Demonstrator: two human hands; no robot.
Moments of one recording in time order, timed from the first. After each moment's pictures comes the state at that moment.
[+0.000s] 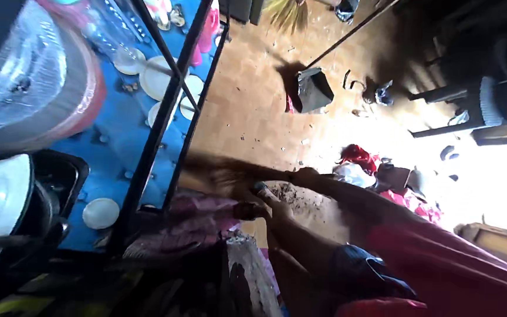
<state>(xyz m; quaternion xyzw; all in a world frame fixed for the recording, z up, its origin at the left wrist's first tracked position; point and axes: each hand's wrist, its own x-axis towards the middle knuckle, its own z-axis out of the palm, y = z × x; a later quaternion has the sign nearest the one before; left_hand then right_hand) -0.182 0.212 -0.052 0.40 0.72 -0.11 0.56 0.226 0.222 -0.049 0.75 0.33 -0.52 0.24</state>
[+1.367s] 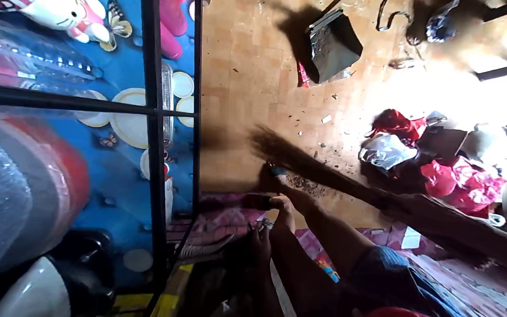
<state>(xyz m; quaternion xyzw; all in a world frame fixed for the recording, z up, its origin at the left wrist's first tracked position) -0.040 0.336 -0.118 0.56 0.59 -0.17 0.55 0.333 0.174 0.095 0.75 0.22 -0.60 0.18</state>
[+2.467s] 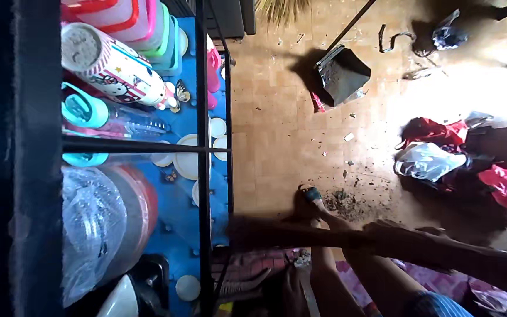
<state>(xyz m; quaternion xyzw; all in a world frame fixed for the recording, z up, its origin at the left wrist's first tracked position) -0.111 0.354 -0.096 0.61 0.55 -0.20 0.54 0.244 0.229 0.013 0.67 0.35 -0.66 0.02</state>
